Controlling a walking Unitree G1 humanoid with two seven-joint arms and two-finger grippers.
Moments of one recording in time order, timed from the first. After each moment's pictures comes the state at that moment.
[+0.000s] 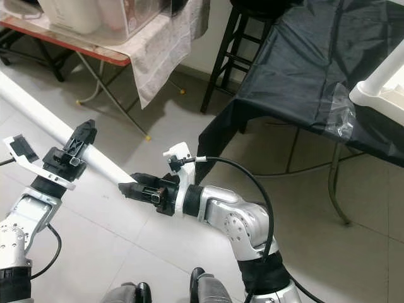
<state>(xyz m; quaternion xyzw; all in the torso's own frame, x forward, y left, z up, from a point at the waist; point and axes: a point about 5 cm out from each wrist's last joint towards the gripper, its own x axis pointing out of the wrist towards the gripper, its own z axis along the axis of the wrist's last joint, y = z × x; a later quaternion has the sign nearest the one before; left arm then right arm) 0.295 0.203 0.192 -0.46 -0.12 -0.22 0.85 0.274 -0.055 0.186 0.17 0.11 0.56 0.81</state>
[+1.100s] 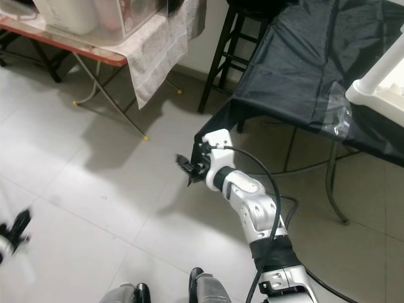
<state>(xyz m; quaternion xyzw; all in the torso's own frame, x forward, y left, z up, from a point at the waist) 0.206 0.311 0.087 -0.02 0.11 0.13 0.98 0.338 -0.128 0.165 0.00 0.05 0.24 0.97</state>
